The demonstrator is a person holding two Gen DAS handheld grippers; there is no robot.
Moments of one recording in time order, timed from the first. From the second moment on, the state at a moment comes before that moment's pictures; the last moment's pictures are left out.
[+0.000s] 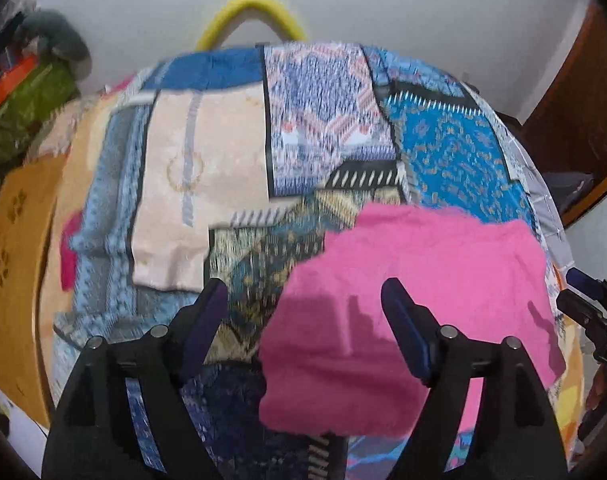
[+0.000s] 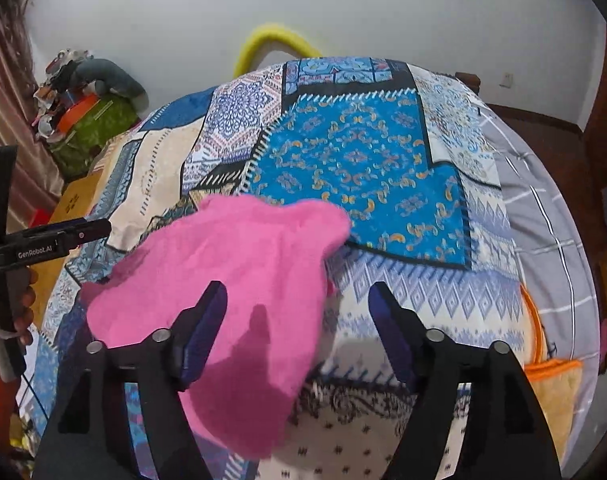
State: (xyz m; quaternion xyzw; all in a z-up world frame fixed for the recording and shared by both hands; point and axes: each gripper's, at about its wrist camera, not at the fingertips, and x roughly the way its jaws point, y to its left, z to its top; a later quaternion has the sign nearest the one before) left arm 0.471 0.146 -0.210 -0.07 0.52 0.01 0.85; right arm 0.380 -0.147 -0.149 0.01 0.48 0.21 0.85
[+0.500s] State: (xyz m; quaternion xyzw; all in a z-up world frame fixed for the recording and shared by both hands) left arm 0.469 0.151 -0.273 -0.20 0.59 -0.04 0.78; right arm 0.376 -0.160 -0.197 0.11 0.54 0.22 0.80
